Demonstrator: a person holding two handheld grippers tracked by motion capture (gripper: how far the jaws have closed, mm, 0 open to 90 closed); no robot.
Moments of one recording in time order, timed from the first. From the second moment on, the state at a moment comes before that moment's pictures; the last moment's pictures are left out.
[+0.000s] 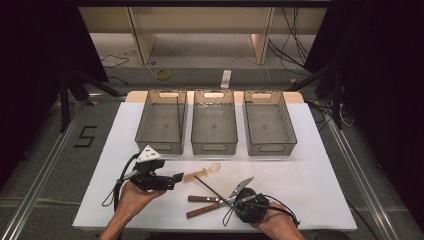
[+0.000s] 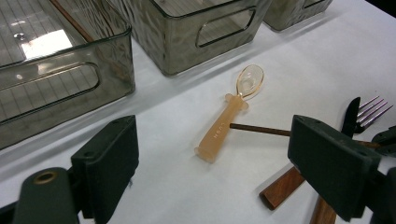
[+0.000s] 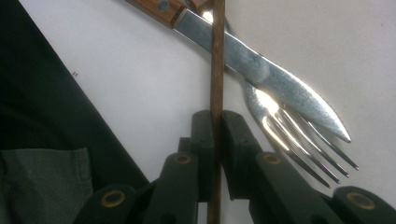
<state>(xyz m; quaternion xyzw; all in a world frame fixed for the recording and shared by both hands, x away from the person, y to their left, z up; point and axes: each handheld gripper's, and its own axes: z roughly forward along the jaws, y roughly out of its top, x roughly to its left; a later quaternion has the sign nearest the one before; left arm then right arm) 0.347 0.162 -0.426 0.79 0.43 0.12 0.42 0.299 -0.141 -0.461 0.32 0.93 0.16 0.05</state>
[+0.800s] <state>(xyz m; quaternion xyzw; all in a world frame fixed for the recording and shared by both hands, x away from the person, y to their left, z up) 0.340 0.148 -0.425 0.77 0.43 0.07 0.46 0.309 -0.147 -0.429 0.33 0.89 0.29 0.09</state>
